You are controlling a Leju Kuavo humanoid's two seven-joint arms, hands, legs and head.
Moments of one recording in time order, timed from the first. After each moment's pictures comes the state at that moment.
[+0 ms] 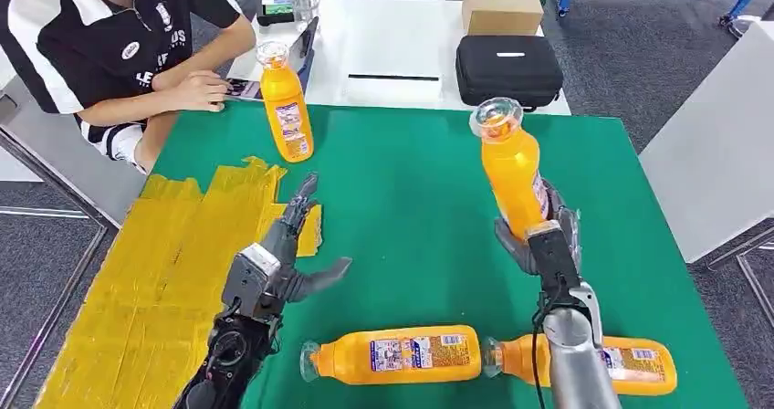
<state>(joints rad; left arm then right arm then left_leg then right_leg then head) -0.13 -0.13 -0.35 -1.40 -0.19 0.03 -0.39 -0.19 0.06 -0.03 -1.23 0.42 -0.31 -0.43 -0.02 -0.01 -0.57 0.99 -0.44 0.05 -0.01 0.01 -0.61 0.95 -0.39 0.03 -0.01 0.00</state>
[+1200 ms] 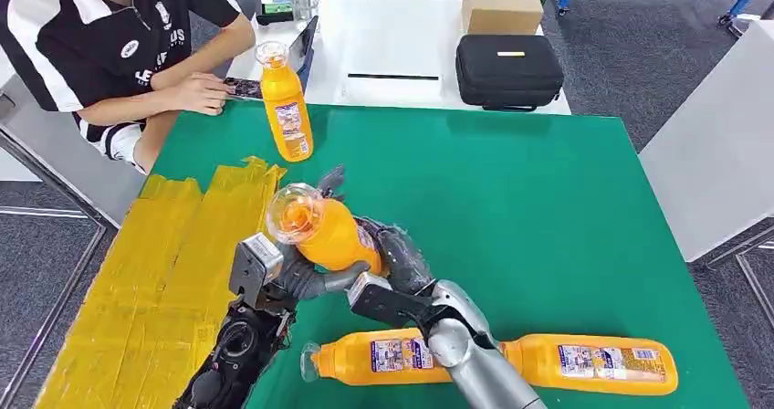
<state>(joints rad) -0.18 -0.13 -0.43 -1.41 -0.08 0.02 -0.37 -0.28 0.13 0.57 -1.11 0.60 -0.21 -0.40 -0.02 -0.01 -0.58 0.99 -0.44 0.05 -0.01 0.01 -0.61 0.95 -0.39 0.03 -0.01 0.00</state>
